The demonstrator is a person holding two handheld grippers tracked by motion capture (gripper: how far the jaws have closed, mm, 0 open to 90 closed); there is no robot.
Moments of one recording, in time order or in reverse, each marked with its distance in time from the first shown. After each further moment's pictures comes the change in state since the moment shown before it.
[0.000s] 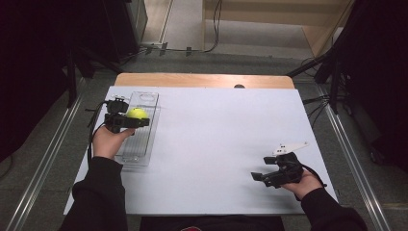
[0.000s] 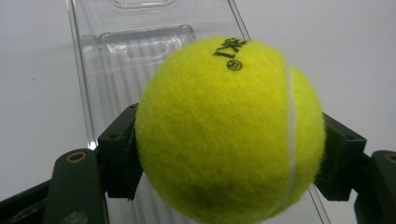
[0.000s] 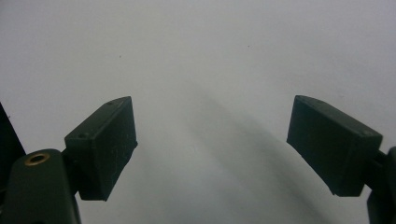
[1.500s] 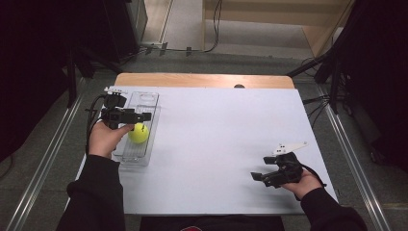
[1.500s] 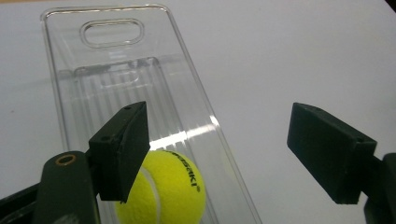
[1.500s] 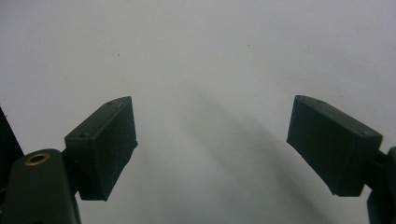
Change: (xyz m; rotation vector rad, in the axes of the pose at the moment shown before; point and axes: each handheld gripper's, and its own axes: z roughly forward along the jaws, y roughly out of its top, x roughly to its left) left arm -0.014 0.015 -0.028 -0.063 -0.111 0.029; right arm 0.000 0.000 0.001 0.004 0.000 -0.006
